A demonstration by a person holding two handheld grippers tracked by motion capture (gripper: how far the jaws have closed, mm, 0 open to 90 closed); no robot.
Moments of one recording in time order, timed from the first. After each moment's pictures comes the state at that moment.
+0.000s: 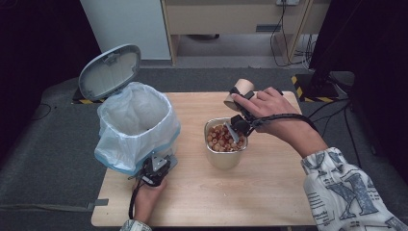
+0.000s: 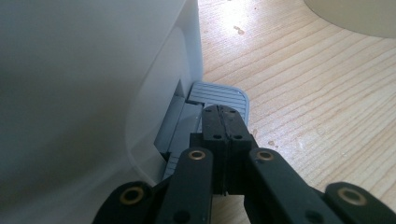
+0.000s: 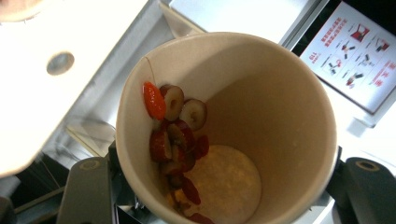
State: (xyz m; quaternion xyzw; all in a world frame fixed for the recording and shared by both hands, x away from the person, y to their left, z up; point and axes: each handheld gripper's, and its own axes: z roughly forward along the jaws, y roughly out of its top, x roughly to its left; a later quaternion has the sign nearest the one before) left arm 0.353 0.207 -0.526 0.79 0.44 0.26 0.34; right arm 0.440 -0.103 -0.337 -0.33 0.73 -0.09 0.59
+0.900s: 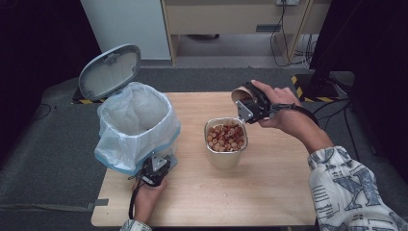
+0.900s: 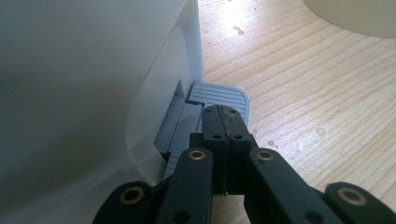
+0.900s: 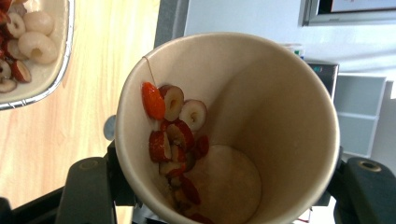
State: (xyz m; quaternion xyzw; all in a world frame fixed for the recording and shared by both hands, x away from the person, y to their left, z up) left arm 0.353 0.206 -0.526 0.79 0.44 0.26 0.34; right arm 0.466 -0.137 -0.323 -0.14 0.83 0.09 0.53
